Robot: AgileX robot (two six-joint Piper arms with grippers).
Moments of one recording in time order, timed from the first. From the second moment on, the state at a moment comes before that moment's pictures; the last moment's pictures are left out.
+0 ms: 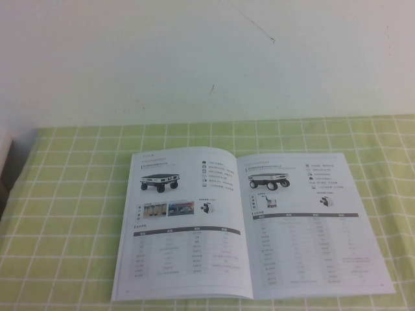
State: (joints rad) right arm 0.25 0.55 -0.40 1.02 0.54 -1.26; left arm -0.51 0.40 -0.40 0.03 0.75 -0.14
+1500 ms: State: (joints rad) right arm -0.10 -0.01 0.02 -0.02 0.42 -0.23; left arm -0.51 0.40 -0.40 0.03 0.75 -0.14
